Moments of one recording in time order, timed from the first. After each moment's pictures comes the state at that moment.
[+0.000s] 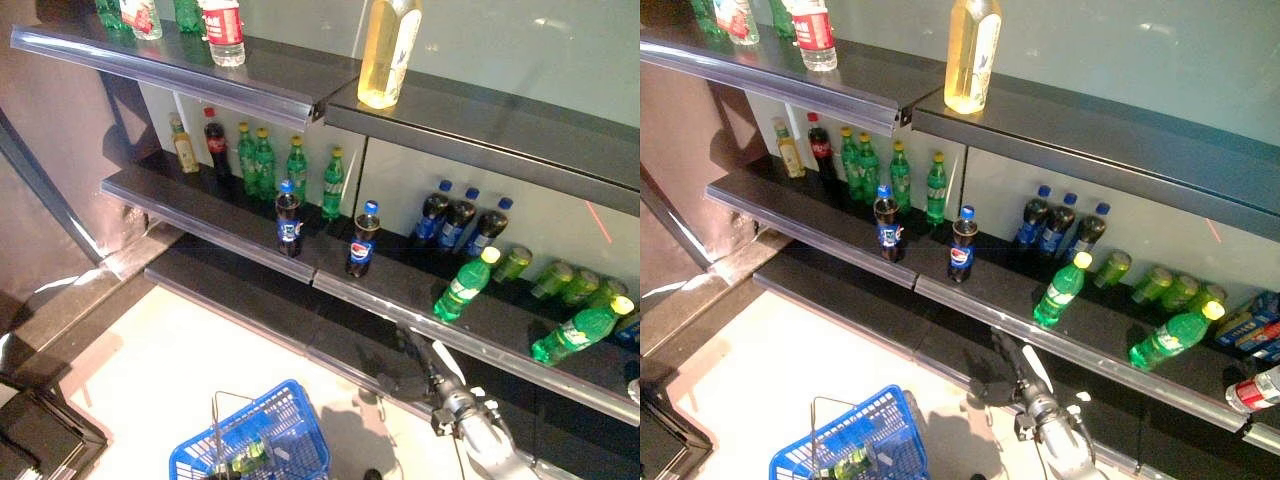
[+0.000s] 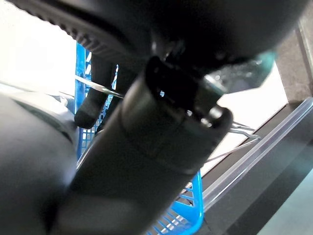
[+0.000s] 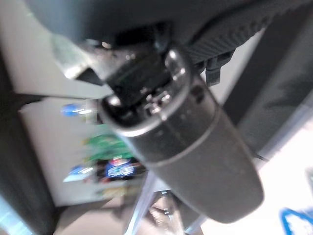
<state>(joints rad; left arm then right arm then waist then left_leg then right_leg) 0.13 0.24 -0.14 1.16 -0.41 -0.06 0.05 0.19 -0.51 0.31 0.02 0.00 -0.19 -0.18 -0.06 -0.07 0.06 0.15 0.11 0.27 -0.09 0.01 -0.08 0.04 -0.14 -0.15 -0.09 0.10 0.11</state>
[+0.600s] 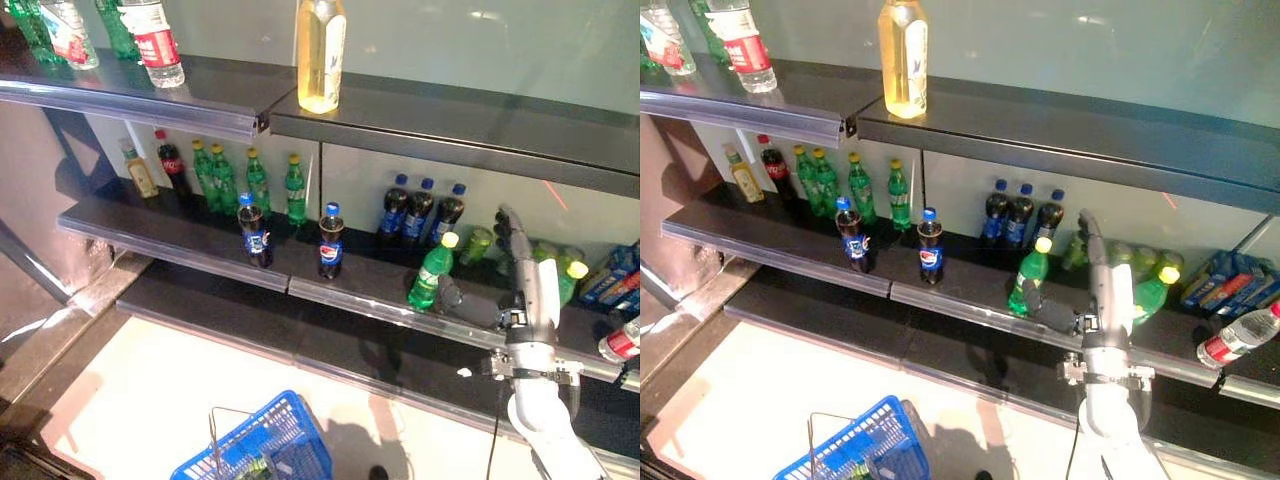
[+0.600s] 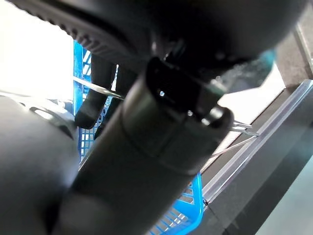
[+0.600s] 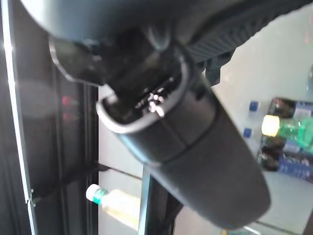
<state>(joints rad) 0.16 0.21 -0.08 1.22 -0.38 -0.08 0.03 0.21 -0.56 0.11 -0.19 -0.04 -0.28 -0.53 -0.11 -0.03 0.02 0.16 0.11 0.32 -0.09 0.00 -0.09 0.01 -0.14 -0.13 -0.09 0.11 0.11</state>
